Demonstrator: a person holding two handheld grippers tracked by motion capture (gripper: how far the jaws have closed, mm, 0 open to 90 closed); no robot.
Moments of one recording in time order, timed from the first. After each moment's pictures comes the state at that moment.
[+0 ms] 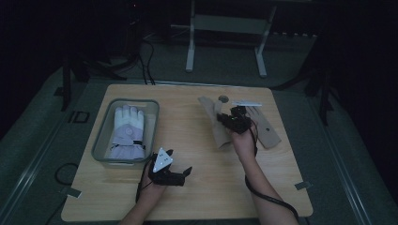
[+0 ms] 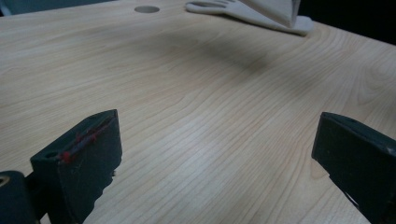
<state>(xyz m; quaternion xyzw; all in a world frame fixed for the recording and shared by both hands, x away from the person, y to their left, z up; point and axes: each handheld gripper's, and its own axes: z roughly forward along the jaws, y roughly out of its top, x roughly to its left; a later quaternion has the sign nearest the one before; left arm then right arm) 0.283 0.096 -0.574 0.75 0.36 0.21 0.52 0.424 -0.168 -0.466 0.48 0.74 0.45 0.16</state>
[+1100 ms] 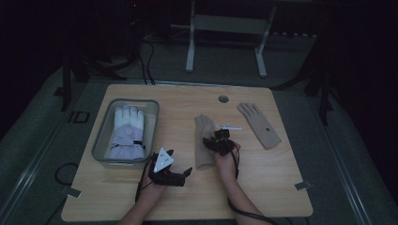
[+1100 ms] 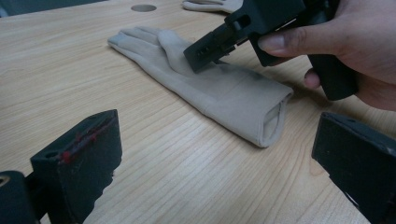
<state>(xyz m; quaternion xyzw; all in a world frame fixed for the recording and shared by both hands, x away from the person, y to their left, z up) 0.283 0.095 -0.573 0.75 0.35 0.20 0.52 0.401 -0.135 -0.560 0.55 0.73 0.38 0.12</state>
